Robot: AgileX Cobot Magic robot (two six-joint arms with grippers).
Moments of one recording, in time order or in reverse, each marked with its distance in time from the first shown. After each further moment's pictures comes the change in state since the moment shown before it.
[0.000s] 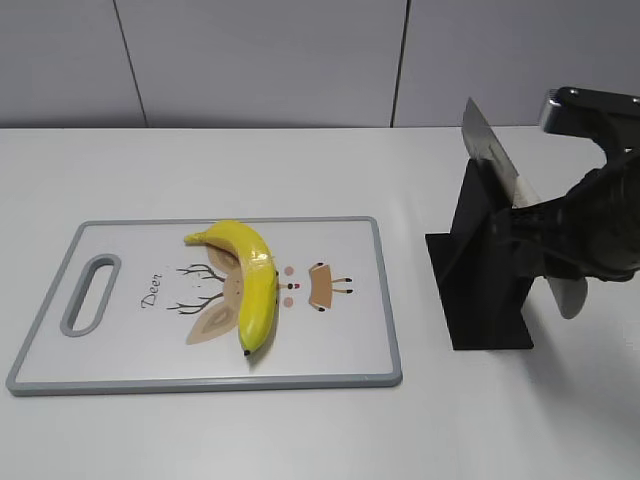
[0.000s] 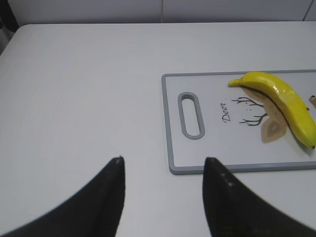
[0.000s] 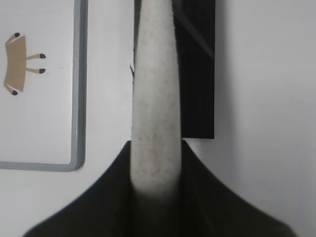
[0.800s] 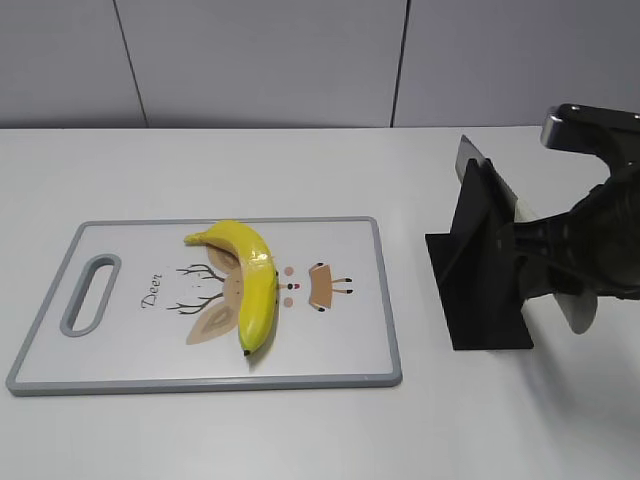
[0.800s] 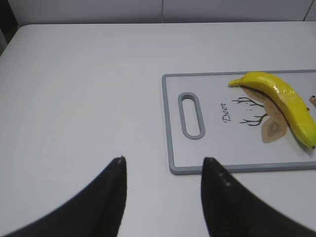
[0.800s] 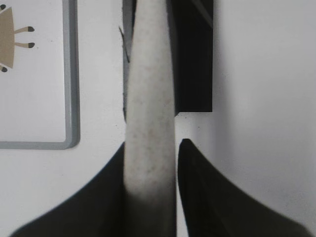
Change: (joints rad) left arm 0.000 0.000 0.000 0.000 0.000 0.000; right arm 0.001 0.000 0.000 0.036 0.083 -0.002
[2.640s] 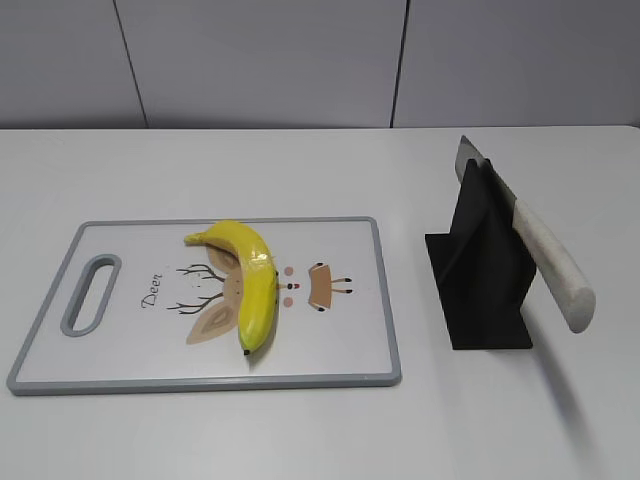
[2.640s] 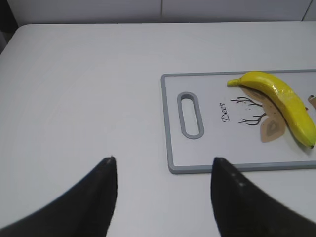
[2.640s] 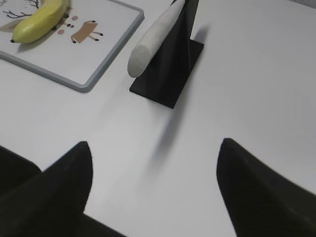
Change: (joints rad) left arm 0.000 0.000 0.000 -0.001 0.001 0.000; right arm 0.000 -1.277 0.333 0.020 0.345 -0.528
